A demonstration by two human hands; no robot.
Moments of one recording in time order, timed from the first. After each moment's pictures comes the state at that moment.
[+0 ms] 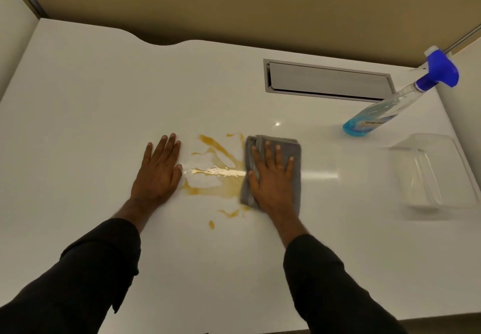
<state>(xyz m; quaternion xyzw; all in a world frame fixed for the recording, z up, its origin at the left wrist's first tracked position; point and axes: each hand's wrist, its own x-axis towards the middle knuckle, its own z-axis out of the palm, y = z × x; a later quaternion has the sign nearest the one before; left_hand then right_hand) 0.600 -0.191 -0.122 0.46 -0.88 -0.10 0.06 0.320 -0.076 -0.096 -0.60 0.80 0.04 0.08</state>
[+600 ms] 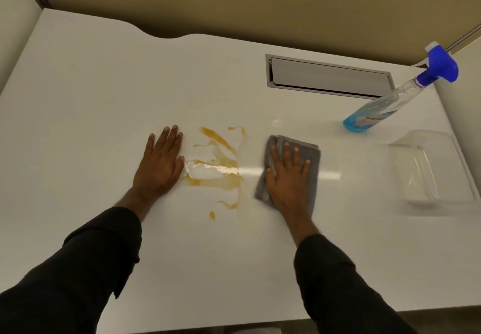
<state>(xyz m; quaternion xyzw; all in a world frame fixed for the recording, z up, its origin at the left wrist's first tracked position) 0.600 -0.191 -0.124 0.46 -0.88 -0.09 0.04 0.297 -0.048 -0.091 -0.55 0.83 0.04 0.10</state>
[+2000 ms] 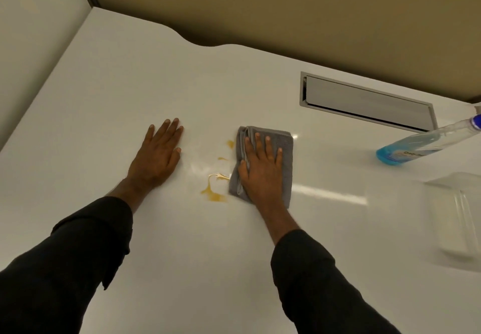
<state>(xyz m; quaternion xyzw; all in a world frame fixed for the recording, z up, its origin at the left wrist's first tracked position) 0.652 -0.239 -0.121 0.49 -0.86 -0.10 0.08 0.379 -0.152 -0.101 -0.65 0.75 0.00 0.10</state>
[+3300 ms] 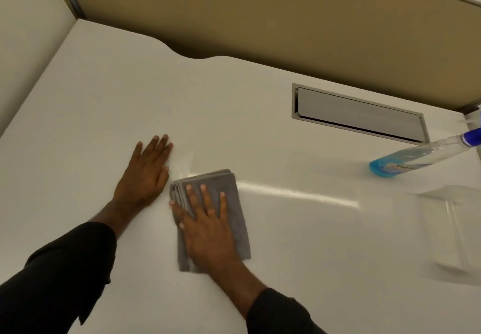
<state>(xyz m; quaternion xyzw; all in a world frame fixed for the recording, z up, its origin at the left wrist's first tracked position) 0.651 -0.244 -0.123 0.49 -0.86 -0.12 0.07 0.477 -0.088 -0.112 -0.78 0.62 -0.03 0.11</state>
